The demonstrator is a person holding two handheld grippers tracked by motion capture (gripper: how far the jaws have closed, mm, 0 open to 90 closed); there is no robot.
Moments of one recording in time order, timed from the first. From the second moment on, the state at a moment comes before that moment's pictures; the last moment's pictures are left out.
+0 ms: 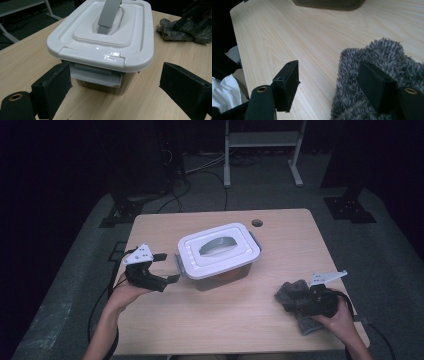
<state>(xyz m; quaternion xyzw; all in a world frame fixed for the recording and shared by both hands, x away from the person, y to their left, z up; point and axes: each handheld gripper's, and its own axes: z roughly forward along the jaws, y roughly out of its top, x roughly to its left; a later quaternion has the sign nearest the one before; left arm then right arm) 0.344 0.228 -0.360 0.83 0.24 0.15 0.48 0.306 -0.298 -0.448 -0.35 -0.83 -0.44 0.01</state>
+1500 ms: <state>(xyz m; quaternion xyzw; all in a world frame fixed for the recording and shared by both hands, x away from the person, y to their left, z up) 0.327 0.248 -0.424 0.82 0.28 0.13 0.48 0.304 -0.300 -0.448 -0.35 -0.83 -0.44 0.01</state>
